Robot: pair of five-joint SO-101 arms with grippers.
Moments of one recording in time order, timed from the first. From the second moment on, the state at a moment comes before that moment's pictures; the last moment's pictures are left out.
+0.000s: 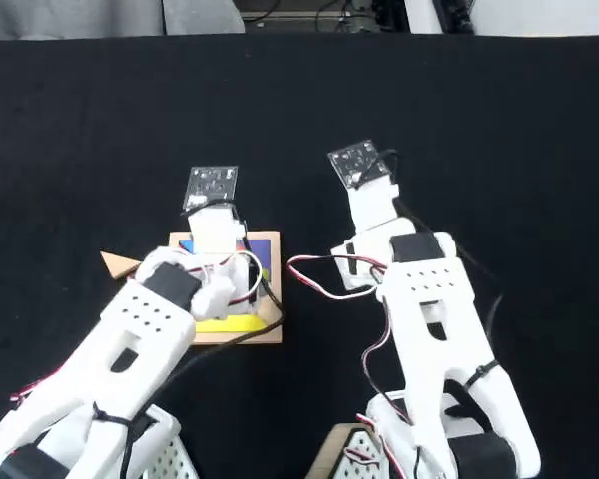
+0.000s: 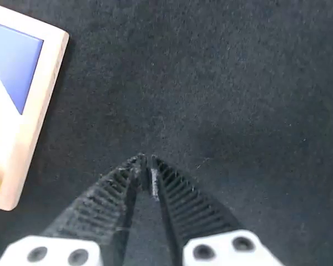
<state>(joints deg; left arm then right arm) 23.6 -33.8 53.8 52.7 25.1 -7.1 -29.6 50.2 56.9 13.1</state>
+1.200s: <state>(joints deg) 28.1 -33.8 62.0 42.6 32.0 -7.1 -22.0 50.2 54.9 13.1</state>
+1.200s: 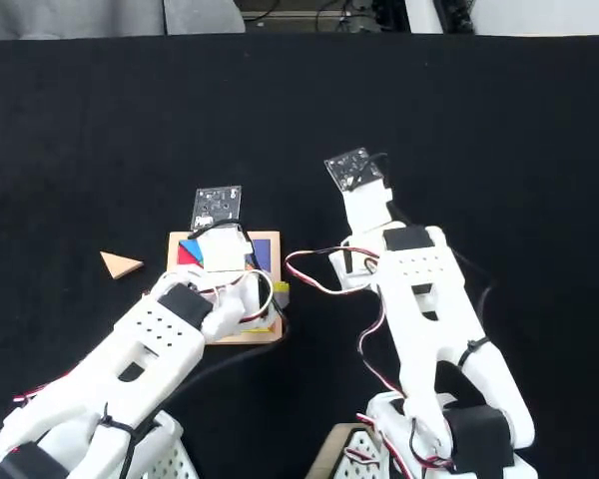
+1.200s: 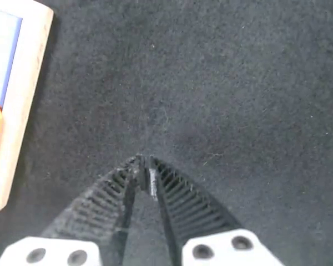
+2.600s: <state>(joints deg) -39.6 -43.7 74.1 38.9 -4.1 -34.1 -6.9 38.5 61.7 12.3</state>
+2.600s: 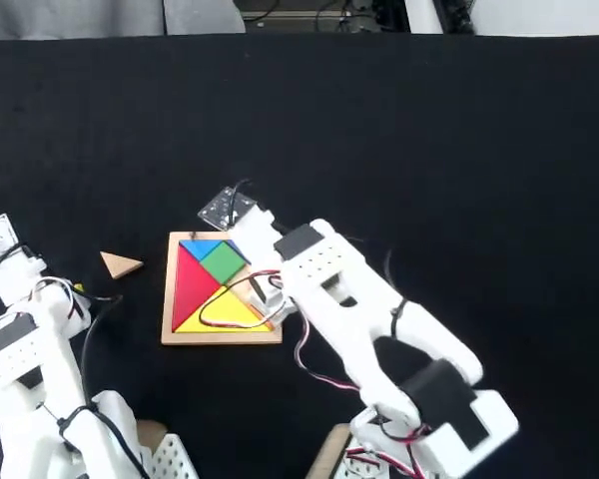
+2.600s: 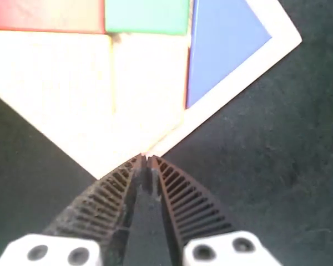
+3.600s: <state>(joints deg) -39.6 -43.7 74.1 38.9 -4.1 -34.1 -3.9 37.4 57.7 11.9</state>
